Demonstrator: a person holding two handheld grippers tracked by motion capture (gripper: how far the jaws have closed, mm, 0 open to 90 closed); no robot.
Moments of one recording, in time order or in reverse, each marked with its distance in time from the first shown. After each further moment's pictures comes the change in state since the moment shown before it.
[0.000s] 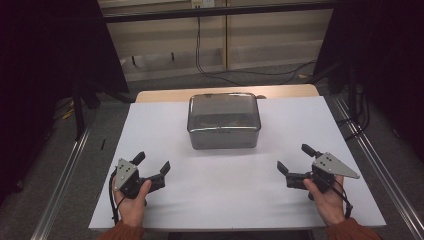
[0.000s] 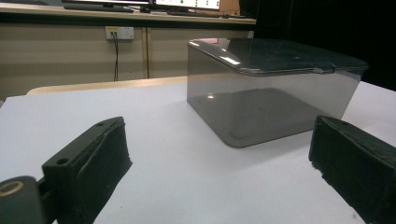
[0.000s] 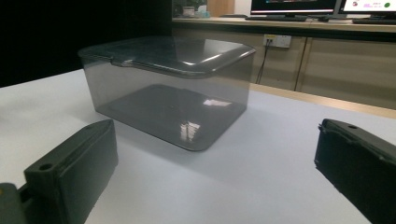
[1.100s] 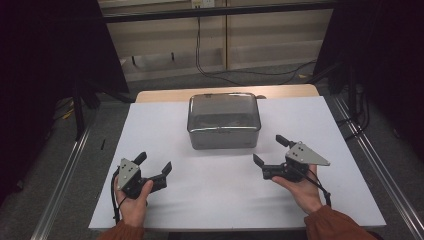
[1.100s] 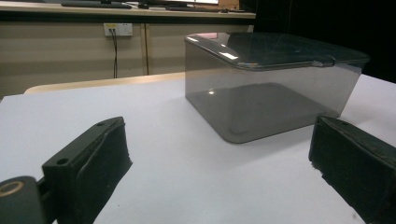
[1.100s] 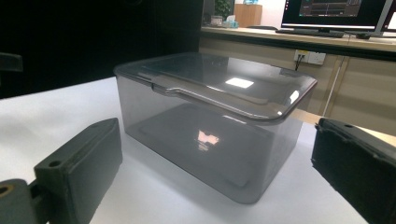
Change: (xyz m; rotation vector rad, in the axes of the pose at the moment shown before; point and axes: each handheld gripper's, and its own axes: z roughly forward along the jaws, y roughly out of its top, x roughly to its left) left arm -0.003 0.000 0.003 0.025 0.002 0.013; right arm 0.034 0.019 0.050 -0.030 0.102 -0.061
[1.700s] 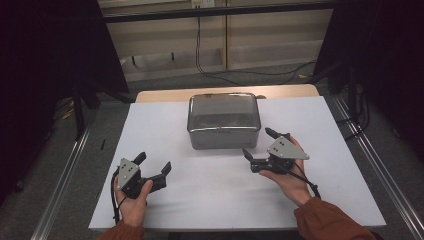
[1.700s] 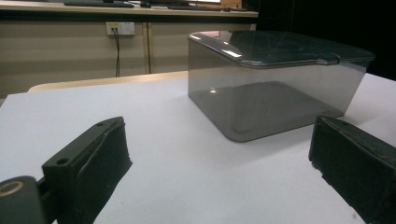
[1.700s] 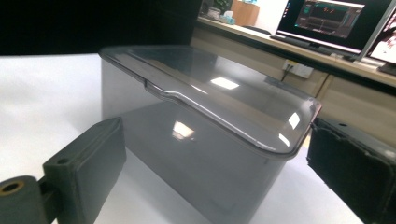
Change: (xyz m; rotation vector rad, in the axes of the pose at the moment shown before) left arm 0.001 -0.001 0.000 -0.001 0.005 0.003; right arm 0.013 0.011 0.032 0.053 -0.047 -0.189
